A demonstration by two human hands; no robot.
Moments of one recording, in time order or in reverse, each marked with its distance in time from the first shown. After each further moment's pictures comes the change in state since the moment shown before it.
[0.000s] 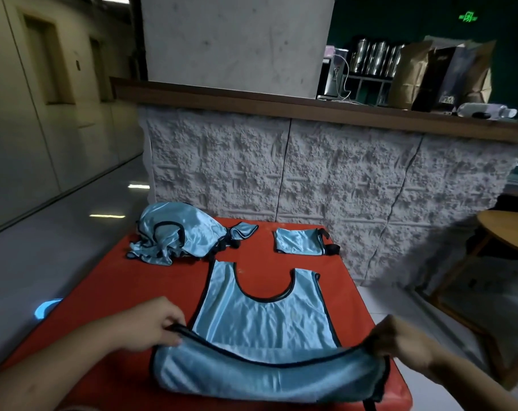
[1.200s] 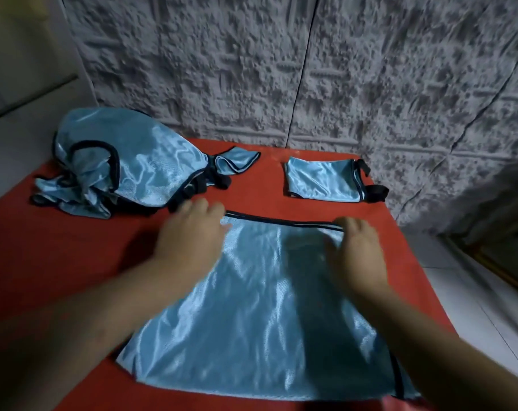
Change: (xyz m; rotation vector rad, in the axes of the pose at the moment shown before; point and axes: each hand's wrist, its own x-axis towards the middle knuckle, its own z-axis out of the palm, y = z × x) left_hand 0.288 -0.033 0.042 0.664 0.821 -0.027; right_hand 0.316 0.058 0.089 -0.416 0.703 -0.043
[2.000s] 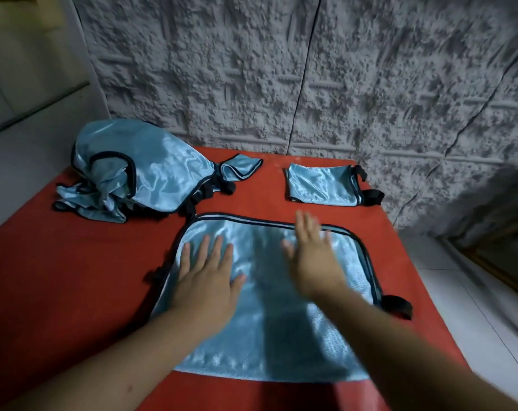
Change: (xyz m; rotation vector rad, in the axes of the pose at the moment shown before) left_hand -0.074 0.021 0.012 -0.014 -0.439 -0.070; right_hand -0.017 -0.057 0.008 -0.082 -0.388 -0.079
